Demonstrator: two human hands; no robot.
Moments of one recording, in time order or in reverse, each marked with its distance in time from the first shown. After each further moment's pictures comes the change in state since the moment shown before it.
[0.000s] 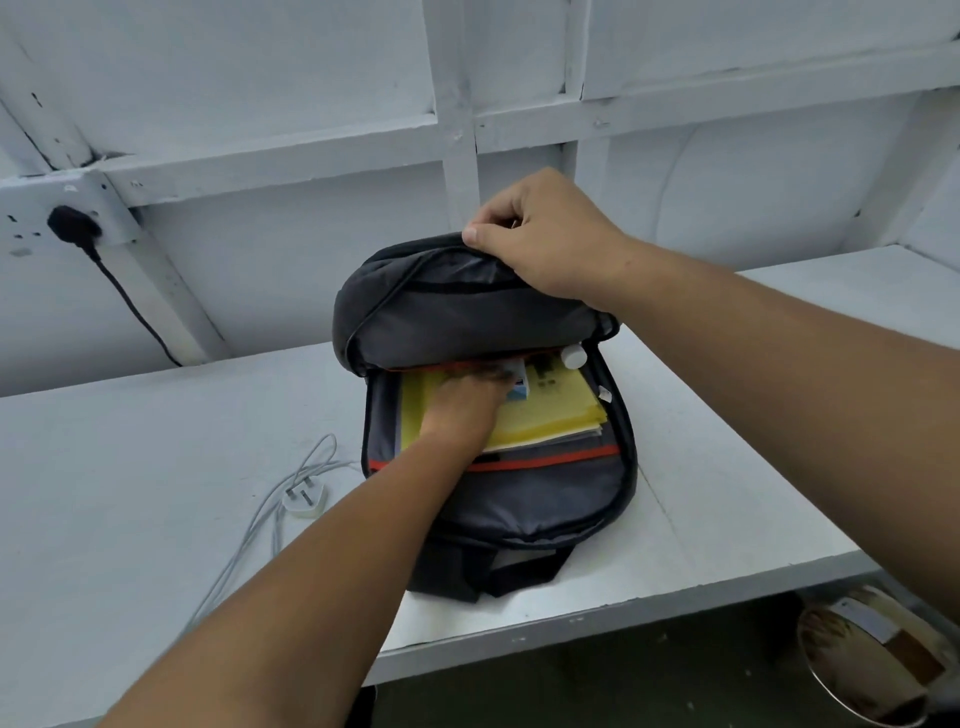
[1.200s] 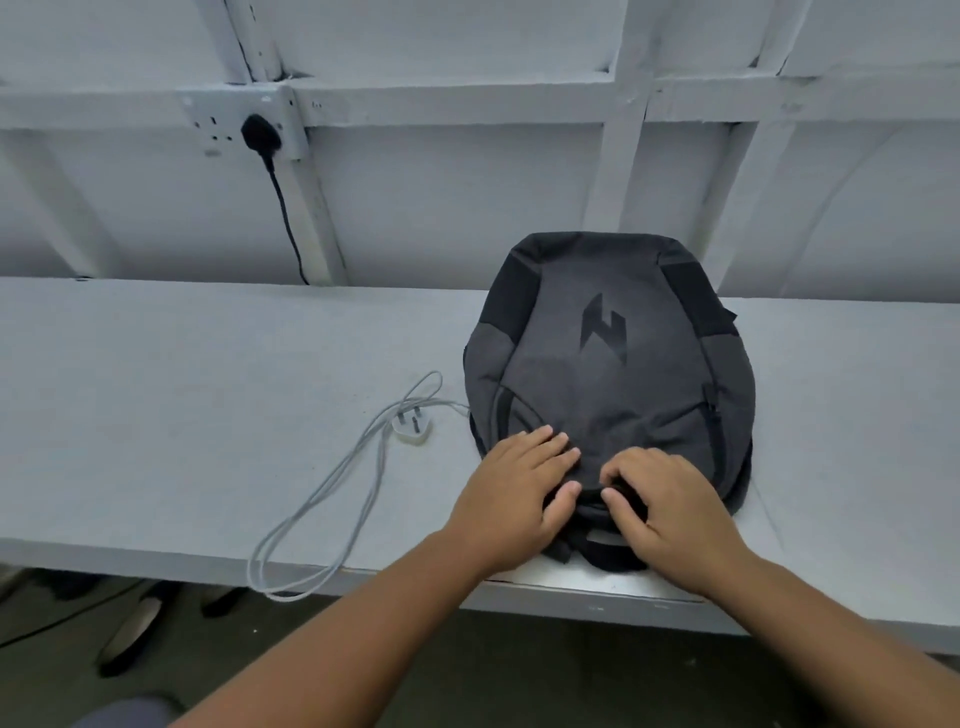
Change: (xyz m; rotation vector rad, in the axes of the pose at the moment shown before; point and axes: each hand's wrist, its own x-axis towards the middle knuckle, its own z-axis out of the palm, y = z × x) left_hand -0.171 0.003 0.012 -0.362 0.081 -0.072; right_hand -0.190 0.090 0.132 -0.295 -0.237 -0.175
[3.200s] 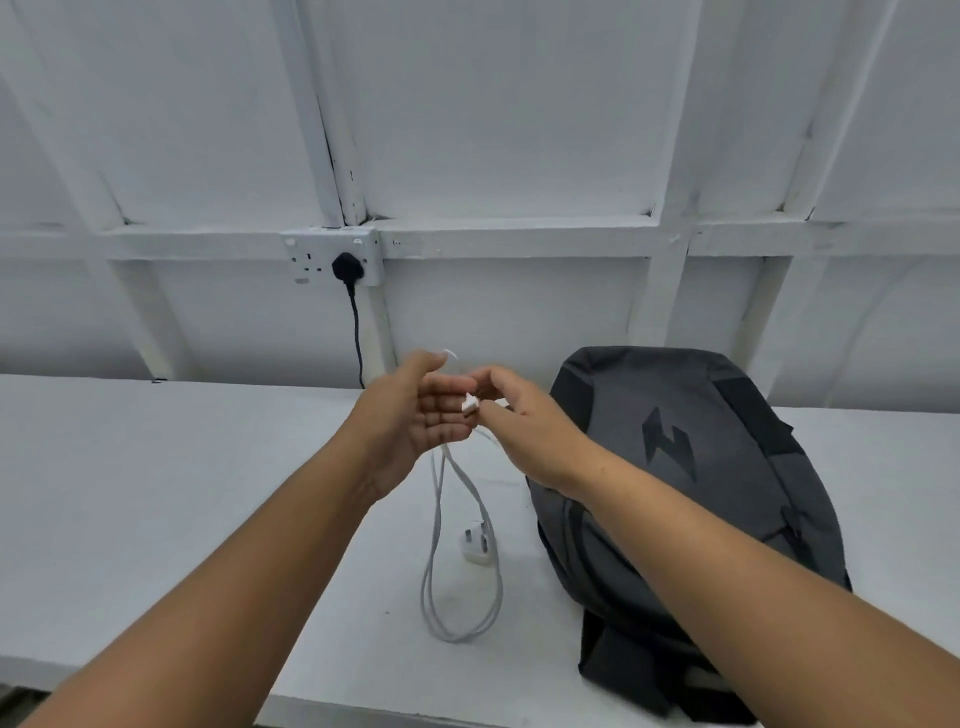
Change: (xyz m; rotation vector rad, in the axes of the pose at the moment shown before) left_hand 0.034 -0.091 -0.241 -1.341 0.306 -0.602; right_hand 0.224 -0.167 -0.034 0.850 -0.043 -0.011
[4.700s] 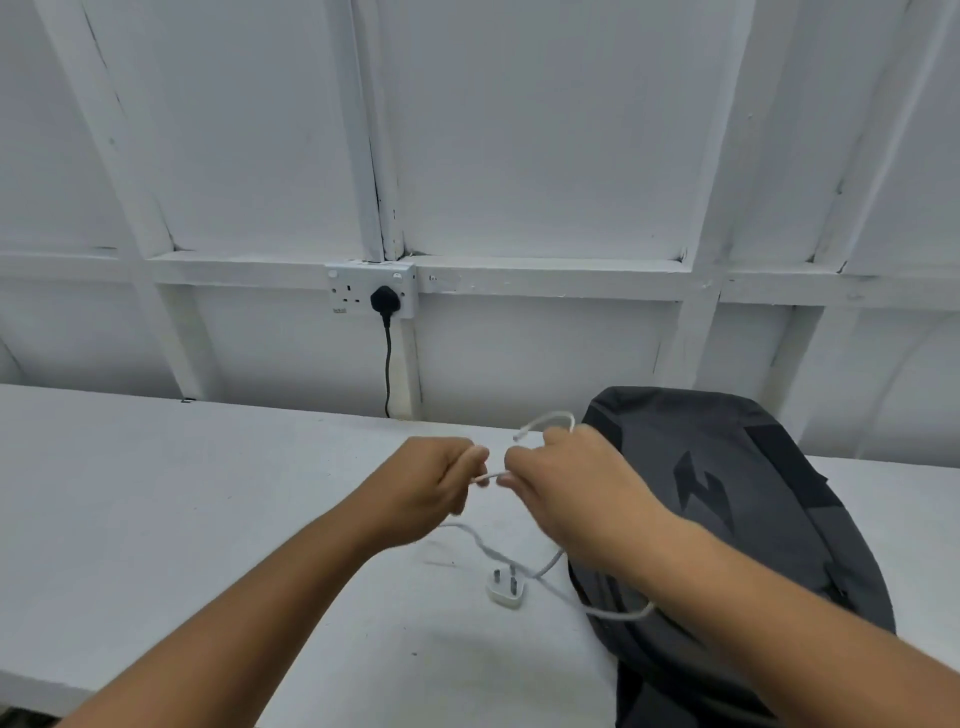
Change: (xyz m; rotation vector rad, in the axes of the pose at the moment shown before) left_hand -0.005 -0.016 -0.045 1.132 -0.099 0.444; right_hand -0.022 -0.023 0.006 -1.238 0.027 -0.388
